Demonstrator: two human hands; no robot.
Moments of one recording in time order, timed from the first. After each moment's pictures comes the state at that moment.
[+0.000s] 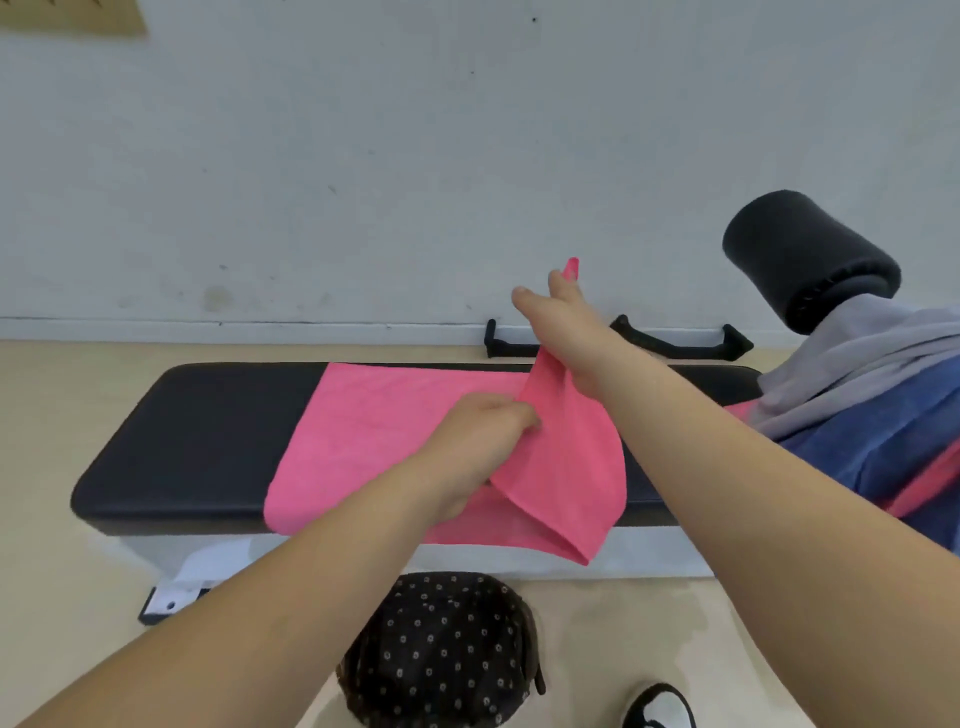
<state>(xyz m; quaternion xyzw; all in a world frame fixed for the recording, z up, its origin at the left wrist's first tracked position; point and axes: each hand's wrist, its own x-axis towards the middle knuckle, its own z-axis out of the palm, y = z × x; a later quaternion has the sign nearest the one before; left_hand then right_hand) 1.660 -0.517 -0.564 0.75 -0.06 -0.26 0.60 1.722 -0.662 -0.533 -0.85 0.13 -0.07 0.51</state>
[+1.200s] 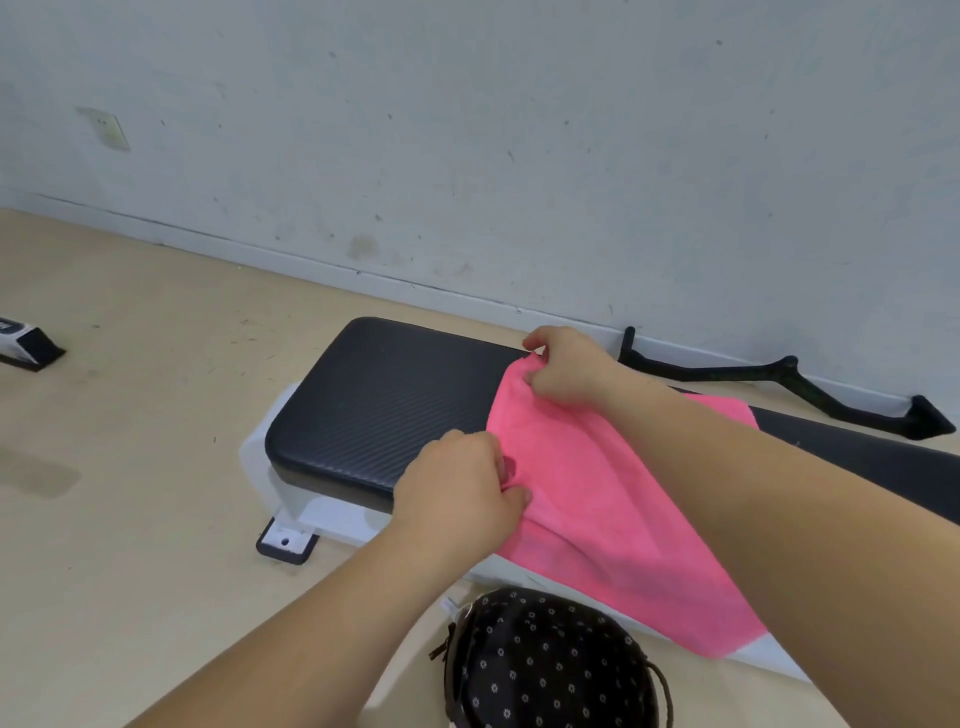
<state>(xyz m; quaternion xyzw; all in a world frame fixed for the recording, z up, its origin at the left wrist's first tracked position) 1.708 -0.316 -0.641 0.96 -0.04 -0.05 0.28 1.843 -0.478 -0.623 -0.97 -0.02 0.09 0.23</state>
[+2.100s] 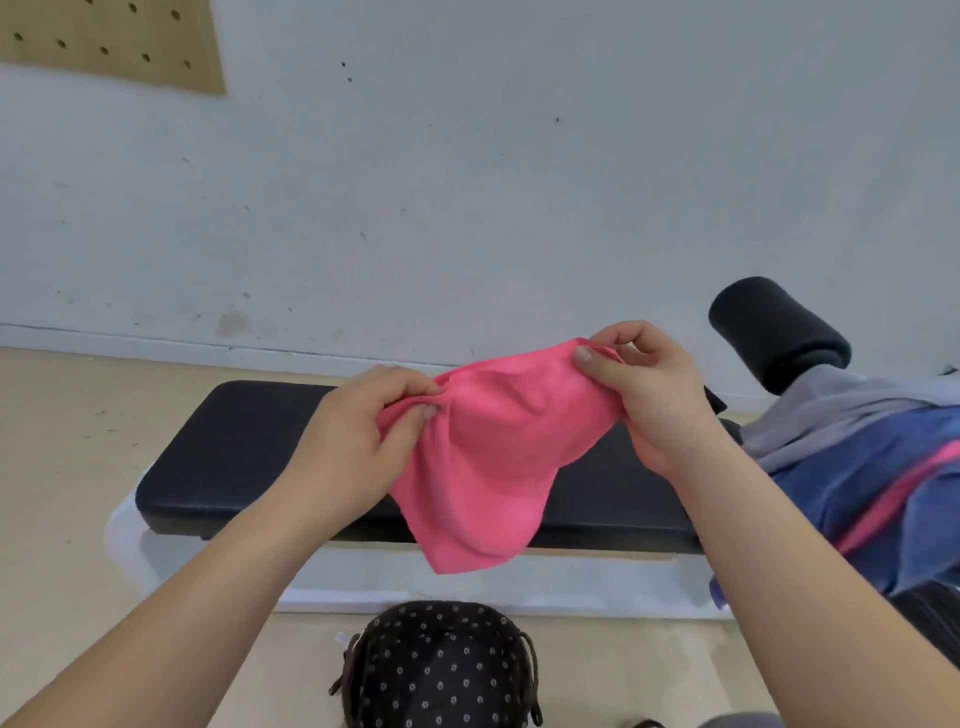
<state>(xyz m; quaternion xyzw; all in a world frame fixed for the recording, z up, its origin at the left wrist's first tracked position) 1.646 -0.352 -0.529 0.82 -0.26 0.15 0.49 1.609 -0.624 -0.480 -0.70 0.06 -0.18 0.69</state>
